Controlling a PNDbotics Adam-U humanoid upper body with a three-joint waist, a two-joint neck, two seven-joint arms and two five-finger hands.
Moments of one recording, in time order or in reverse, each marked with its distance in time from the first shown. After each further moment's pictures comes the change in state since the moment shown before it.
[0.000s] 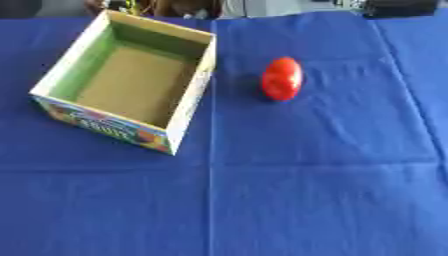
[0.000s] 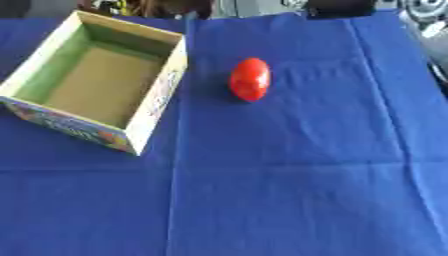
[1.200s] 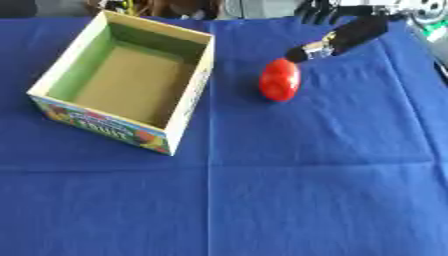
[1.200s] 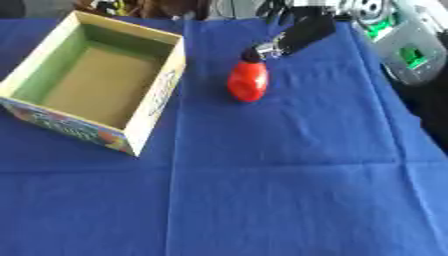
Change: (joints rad) left arm 0.000 0.000 -0.006 0.000 0.004 0.002 -0.006; right arm -0.083 0.079 0.088 0.135 0.041 0.074 0.260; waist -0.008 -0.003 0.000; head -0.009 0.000
